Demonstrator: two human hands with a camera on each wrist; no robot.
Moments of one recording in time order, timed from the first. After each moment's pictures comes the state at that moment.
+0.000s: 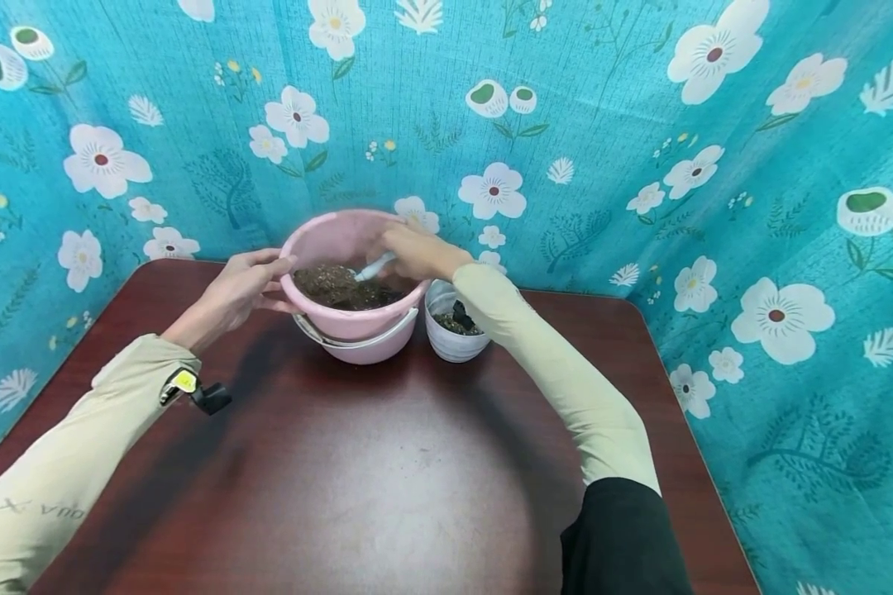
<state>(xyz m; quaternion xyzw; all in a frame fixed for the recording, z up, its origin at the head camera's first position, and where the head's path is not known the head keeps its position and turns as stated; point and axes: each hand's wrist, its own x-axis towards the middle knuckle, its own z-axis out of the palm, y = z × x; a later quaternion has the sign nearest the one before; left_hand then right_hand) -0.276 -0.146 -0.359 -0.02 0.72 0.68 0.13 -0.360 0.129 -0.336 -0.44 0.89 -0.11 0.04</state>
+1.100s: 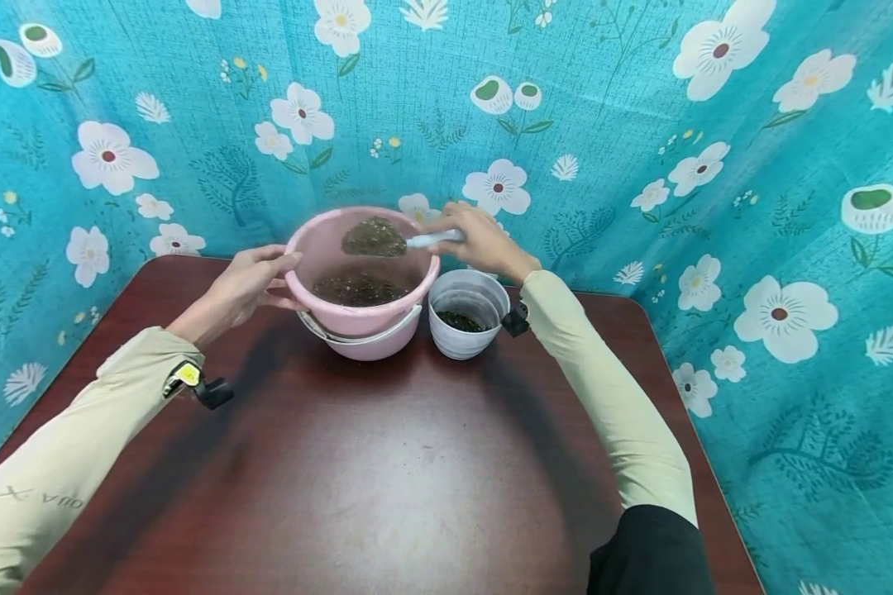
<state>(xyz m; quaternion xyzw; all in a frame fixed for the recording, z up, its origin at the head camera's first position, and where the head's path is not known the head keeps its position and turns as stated) -0.275 -0.145 -0.360 -0.03 0.72 0.68 0.14 -0.352 0.212 -0.330 -0.40 0.88 -0.25 -0.05</state>
